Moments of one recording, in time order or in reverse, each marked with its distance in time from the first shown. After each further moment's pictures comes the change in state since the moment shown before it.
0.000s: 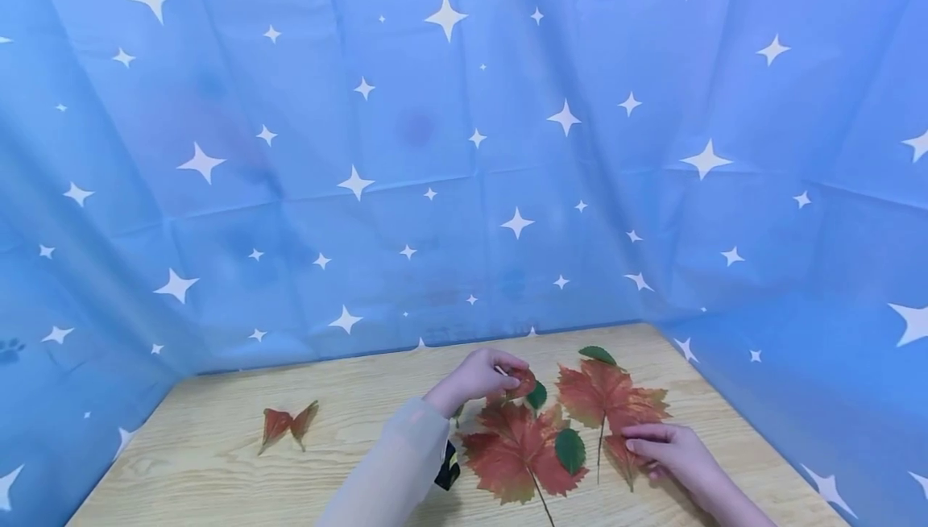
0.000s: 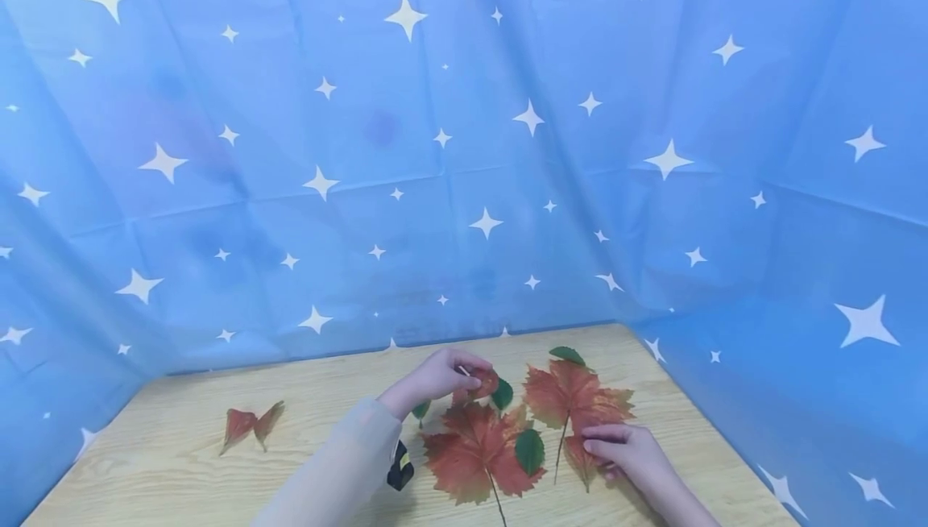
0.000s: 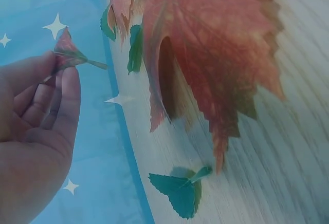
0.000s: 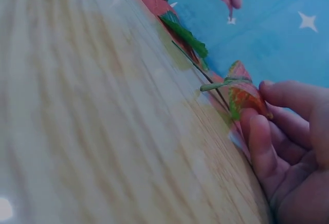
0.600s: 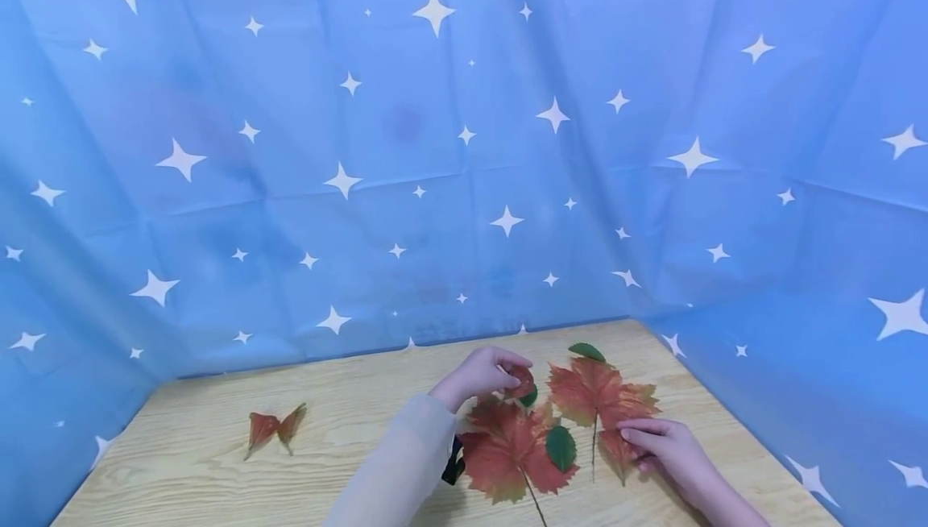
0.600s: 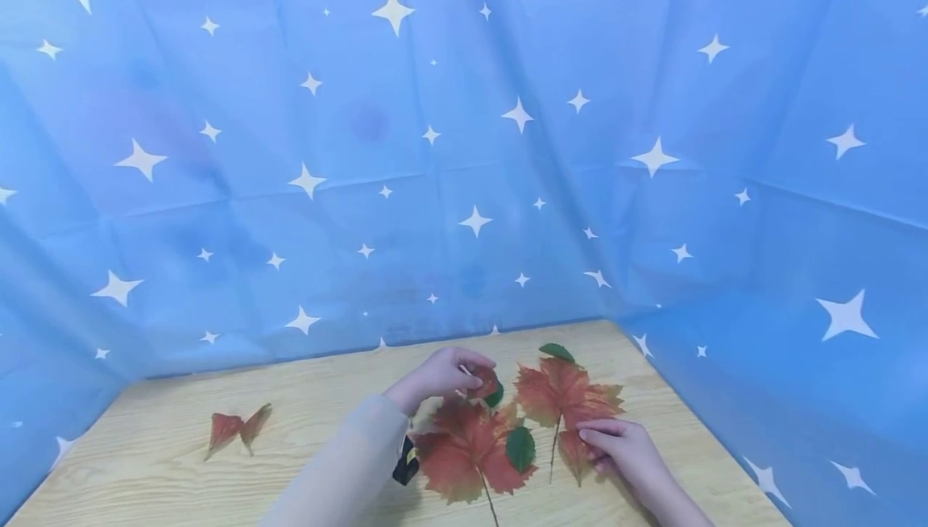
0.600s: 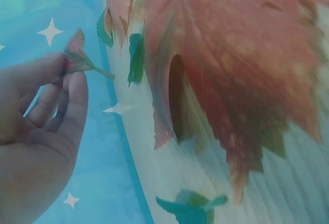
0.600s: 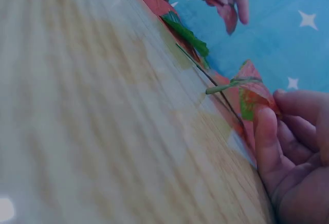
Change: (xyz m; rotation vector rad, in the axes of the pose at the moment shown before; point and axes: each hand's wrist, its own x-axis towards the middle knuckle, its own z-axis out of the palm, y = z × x) left_hand 0.017 0.003 0.012 0.004 -0.053 0.011; right_hand -0.003 -0.002 0.001 0.106 0.085 -0.014
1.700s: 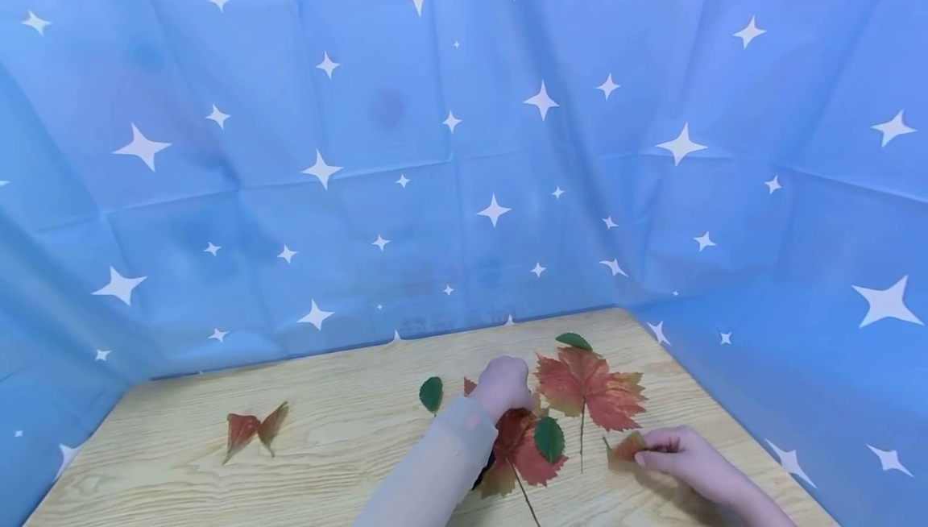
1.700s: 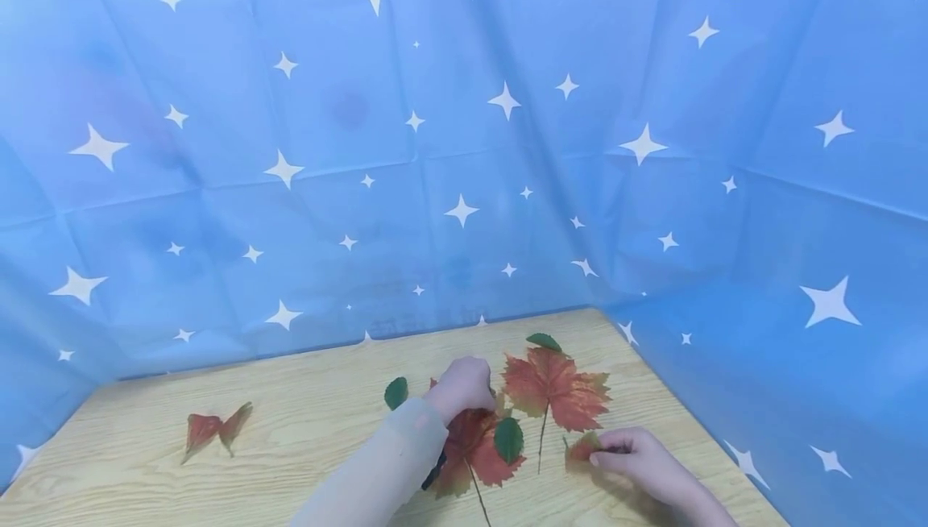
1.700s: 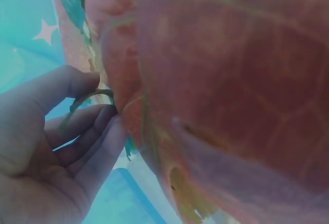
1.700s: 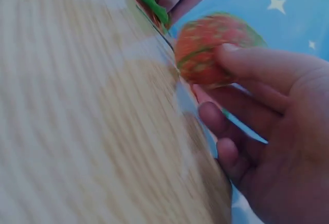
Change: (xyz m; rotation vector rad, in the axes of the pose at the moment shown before) left_hand 0.021 0.019 0.057 0.618 0.044 -0.112; right_hand -0.026 0.000 -0.039 -0.245 -0.388 -0.261
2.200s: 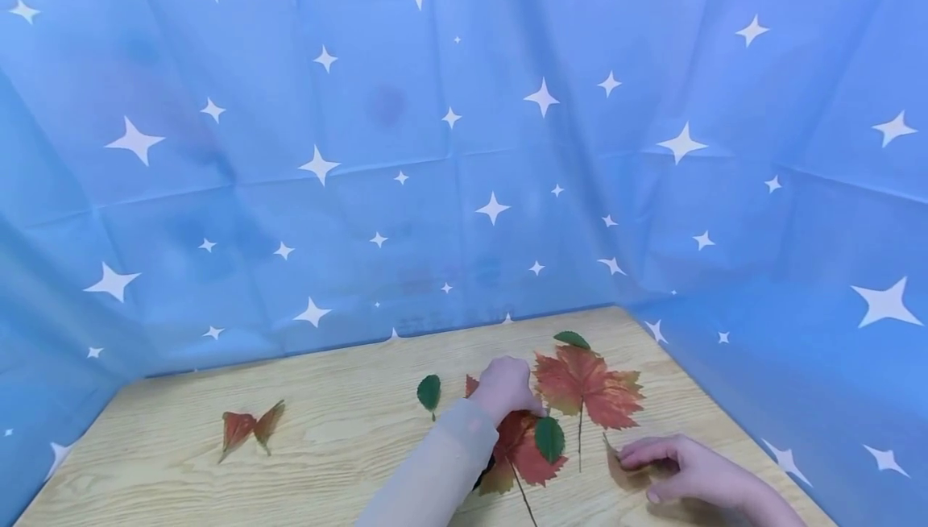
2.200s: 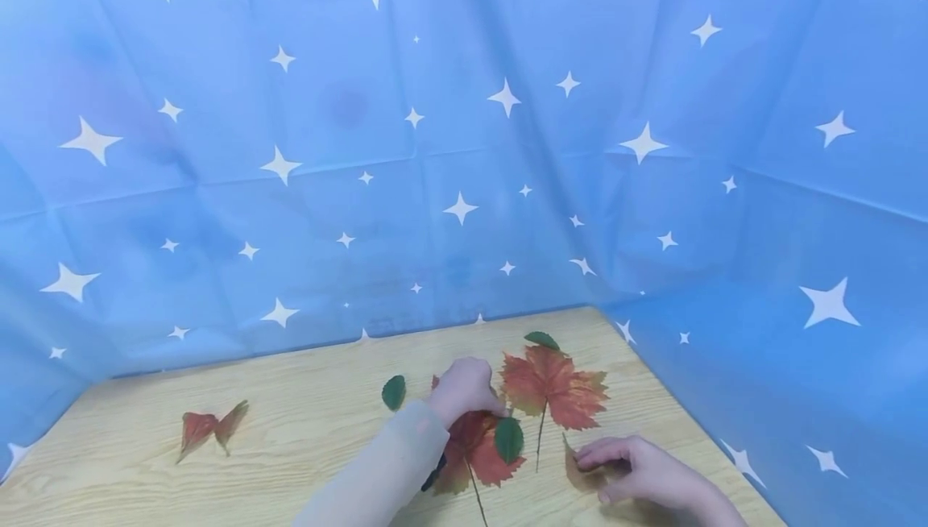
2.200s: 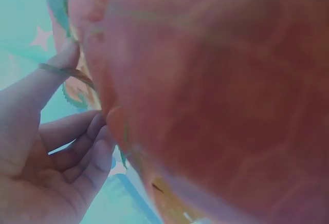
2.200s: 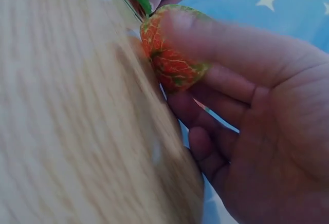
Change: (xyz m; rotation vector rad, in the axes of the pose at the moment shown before) left_hand 0.001 0.002 0.012 0.030 0.056 0.006; right_hand -0.004 0.000 -0.010 0.011 -0.257 -0.073
